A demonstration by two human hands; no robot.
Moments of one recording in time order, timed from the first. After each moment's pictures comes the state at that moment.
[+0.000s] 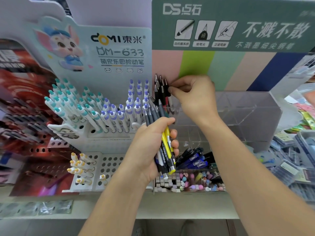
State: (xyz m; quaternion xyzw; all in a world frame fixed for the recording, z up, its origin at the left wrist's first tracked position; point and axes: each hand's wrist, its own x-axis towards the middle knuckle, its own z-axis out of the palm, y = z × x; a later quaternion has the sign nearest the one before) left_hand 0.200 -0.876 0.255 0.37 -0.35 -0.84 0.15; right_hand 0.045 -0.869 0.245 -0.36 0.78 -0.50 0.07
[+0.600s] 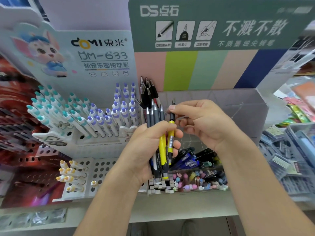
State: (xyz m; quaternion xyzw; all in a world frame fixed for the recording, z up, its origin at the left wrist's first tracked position) left_hand 0.189 -0.869 0.258 0.34 -0.41 -0.84 0.11; right_hand 0.051 -0.801 0.259 -0.19 0.68 -0.57 0.43
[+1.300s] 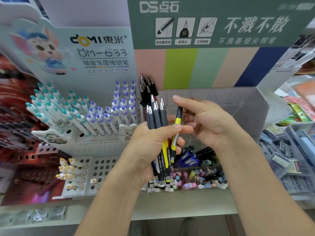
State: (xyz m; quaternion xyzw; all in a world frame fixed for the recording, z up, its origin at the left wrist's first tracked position) left_hand 0.191 -0.862 0.261 0.31 -0.44 -0.83 0.13; right_hand 0.054 -0.803 0.262 -0.10 0.59 -0.64 0.47
